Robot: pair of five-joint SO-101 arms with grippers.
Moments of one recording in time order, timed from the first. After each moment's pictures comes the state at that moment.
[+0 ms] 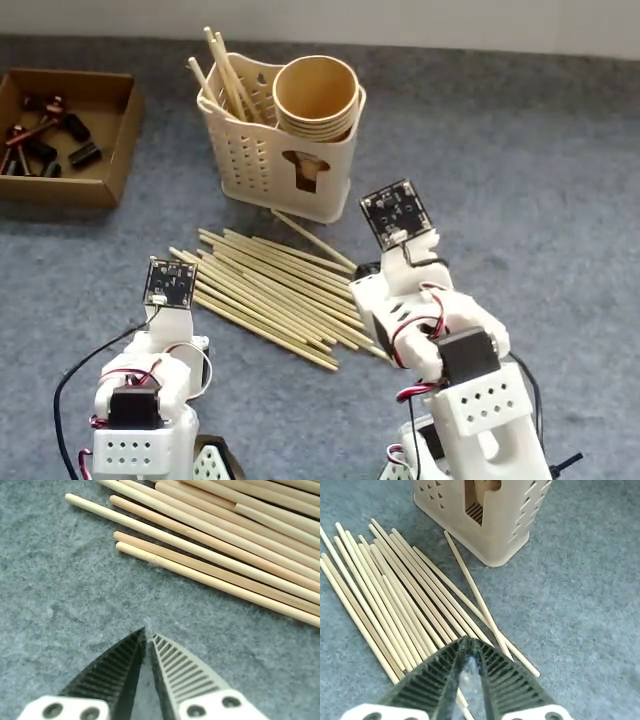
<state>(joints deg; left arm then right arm) -6.4 -104.3 96.0 77.1 -0.3 -24.5 -62.3 53.8 61.3 10.6</state>
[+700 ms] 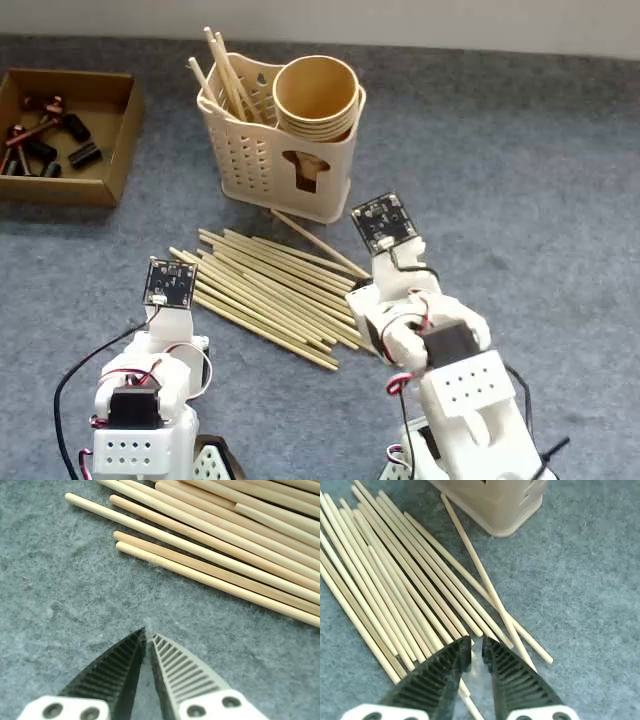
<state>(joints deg) -6.4 -104.3 96.0 77.1 -0.3 -24.5 -56.8 61.4 56.1 10.6</state>
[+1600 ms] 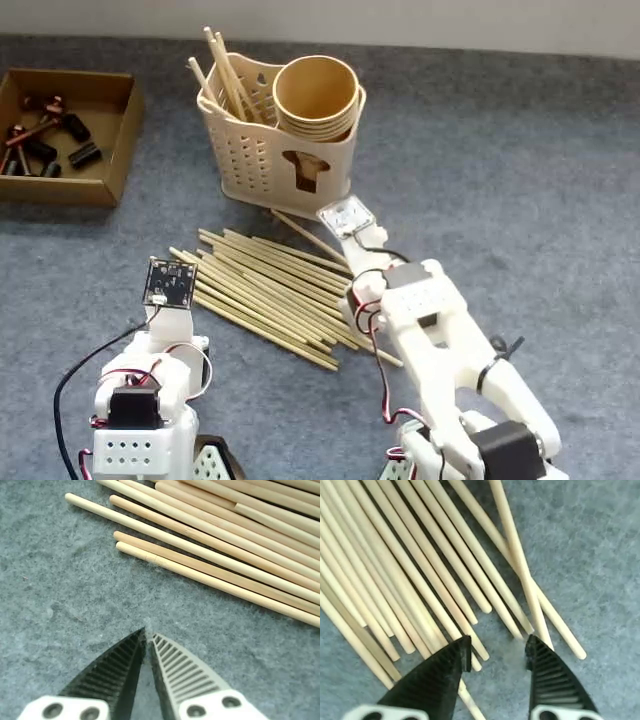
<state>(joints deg) -6.4 -104.3 96.0 77.1 -0.3 -24.5 -21.5 53.2 51.0 16.7</state>
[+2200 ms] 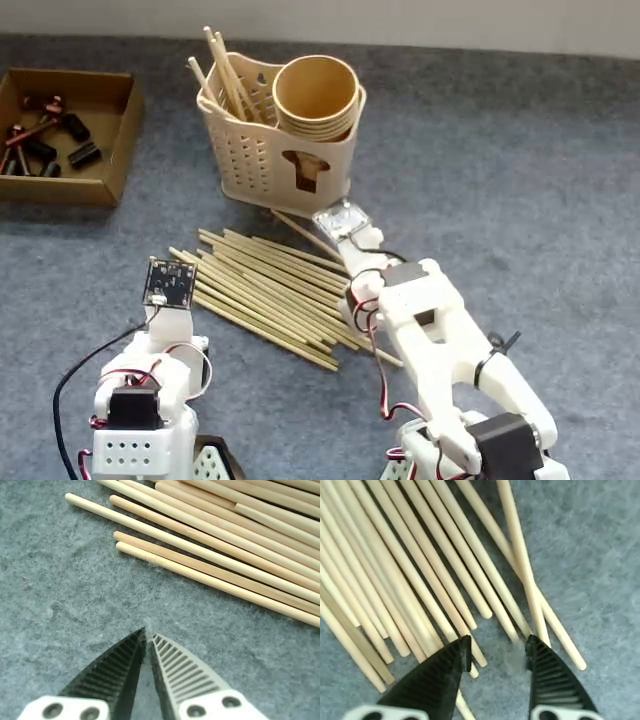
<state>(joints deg) -6.4 -104.3 96.0 77.1 -0.3 -24.5 -19.6 53.7 48.6 20.4</state>
